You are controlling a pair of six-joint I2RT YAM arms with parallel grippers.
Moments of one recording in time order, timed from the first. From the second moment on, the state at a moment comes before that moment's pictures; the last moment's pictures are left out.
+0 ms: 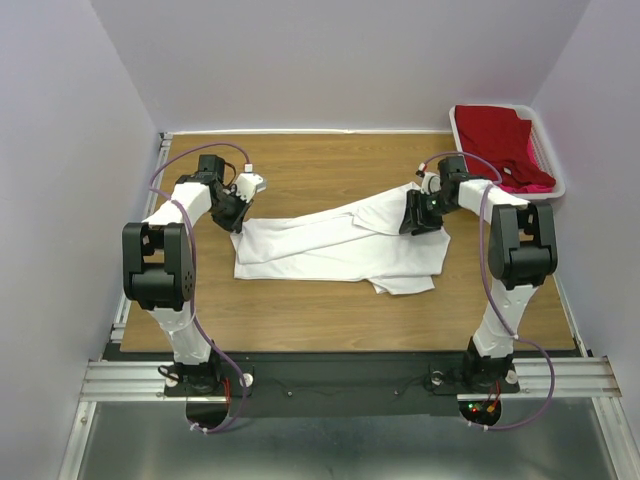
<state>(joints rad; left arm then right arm) -0.05 1.80 1.29 -0.69 0.31 0.61 0.07 1.97 1.35 -0.59 -0.52 0.04</state>
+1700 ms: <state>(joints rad) 0.02 1.78 1.39 -0.81 0.39 0.61 0.04 1.89 1.45 -0.63 -0.55 0.09</state>
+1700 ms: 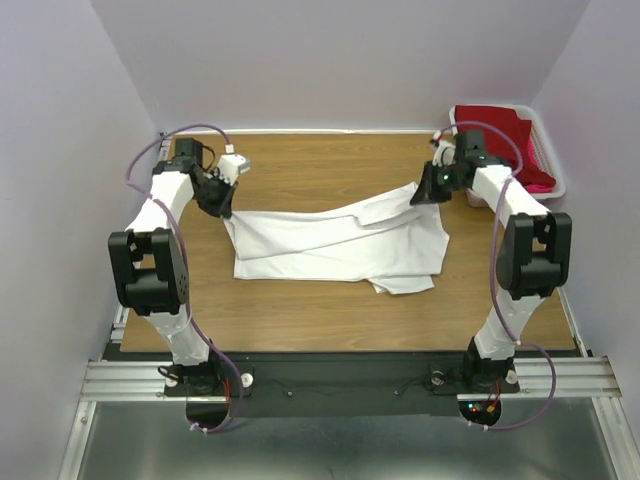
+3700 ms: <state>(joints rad) 0.05 1.27 1.16 -0.57 0.36 0.51 -0.06 1.60 1.59 -0.49 -0.58 0.12</state>
